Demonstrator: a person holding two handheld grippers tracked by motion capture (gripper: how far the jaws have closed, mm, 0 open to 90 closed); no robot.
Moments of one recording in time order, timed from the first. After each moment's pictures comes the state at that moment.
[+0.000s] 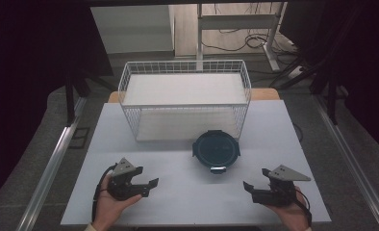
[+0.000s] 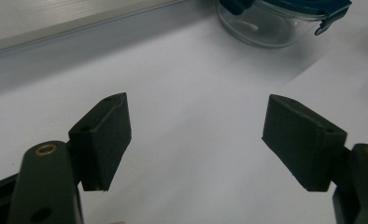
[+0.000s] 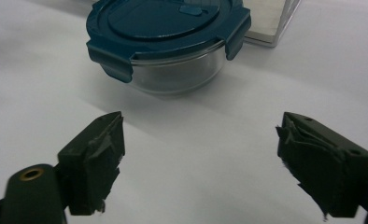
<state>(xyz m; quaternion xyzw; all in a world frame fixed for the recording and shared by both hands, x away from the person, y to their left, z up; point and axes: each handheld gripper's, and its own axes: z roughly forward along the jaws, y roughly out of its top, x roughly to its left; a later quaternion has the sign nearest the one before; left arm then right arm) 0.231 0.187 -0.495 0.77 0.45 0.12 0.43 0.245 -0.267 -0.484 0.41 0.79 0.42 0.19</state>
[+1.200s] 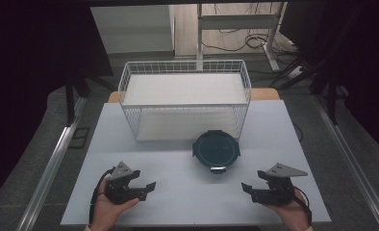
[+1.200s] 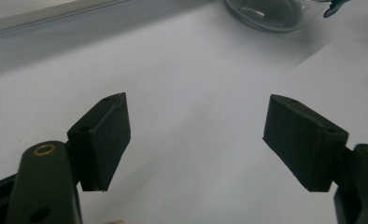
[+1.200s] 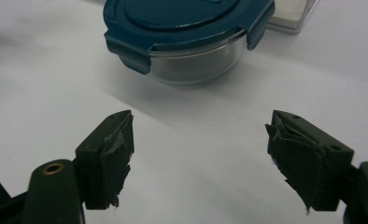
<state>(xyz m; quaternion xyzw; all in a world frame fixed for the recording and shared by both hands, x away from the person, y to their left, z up) 0.223 0.193 -0.503 0.78 0.46 0.12 0.41 0.249 -0.261 -0.476 0.41 0.81 0.40 0.15</state>
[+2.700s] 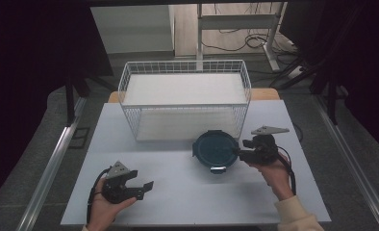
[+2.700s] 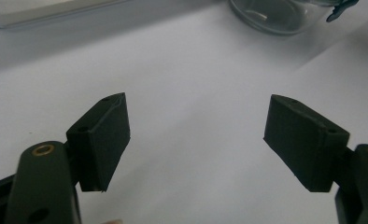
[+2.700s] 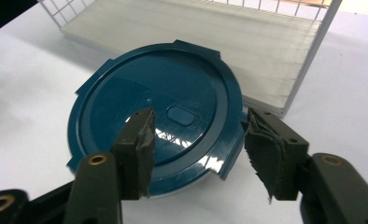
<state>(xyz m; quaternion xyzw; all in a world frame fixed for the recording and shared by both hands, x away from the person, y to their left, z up) 0.223 0.203 -0.500 0.77 0.47 0.11 0.42 0.339 -0.223 -0.436 0.43 0.80 0.40 0.14</state>
